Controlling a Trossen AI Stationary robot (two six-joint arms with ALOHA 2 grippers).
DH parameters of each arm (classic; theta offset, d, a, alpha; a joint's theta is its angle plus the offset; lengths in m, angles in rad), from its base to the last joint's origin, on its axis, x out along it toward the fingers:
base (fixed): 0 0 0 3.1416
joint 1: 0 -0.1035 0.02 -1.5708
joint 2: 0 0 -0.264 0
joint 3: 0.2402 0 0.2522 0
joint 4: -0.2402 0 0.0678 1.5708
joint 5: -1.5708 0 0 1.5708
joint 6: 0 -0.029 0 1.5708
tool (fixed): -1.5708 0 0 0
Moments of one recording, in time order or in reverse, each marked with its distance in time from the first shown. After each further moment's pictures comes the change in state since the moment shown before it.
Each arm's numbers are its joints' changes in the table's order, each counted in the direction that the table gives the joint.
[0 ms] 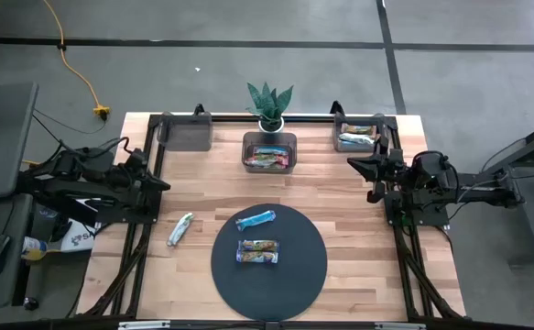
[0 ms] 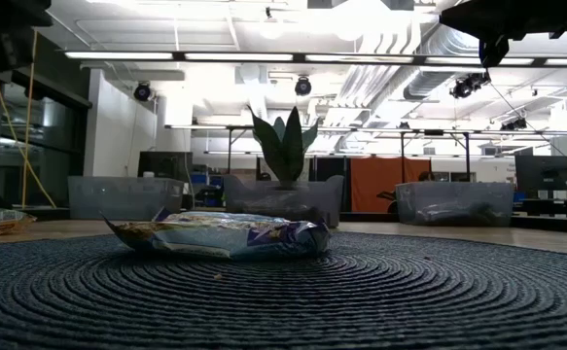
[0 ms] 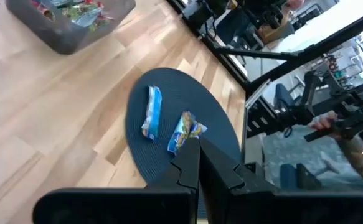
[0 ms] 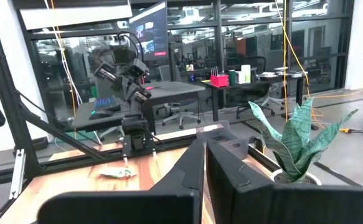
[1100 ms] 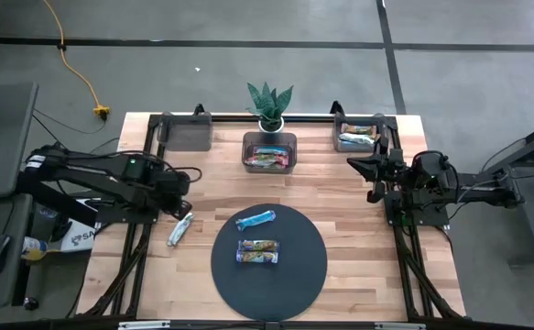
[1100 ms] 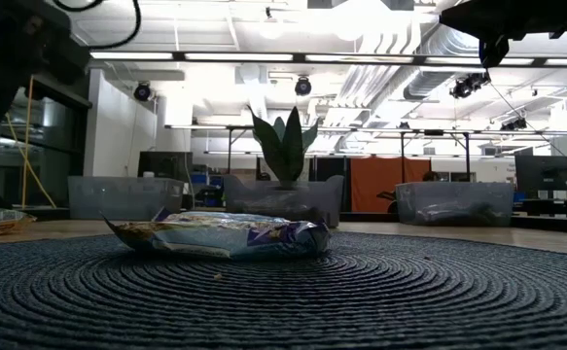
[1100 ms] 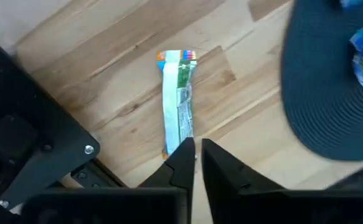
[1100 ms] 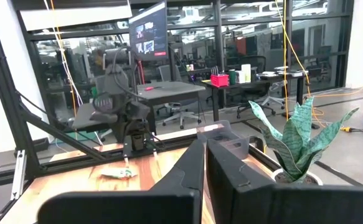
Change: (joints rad) left arm 0.001 -0.750 0.076 -0.292 0.206 0.289; right arm 0.000 0.000 0.000 0.000 0.000 -0.008
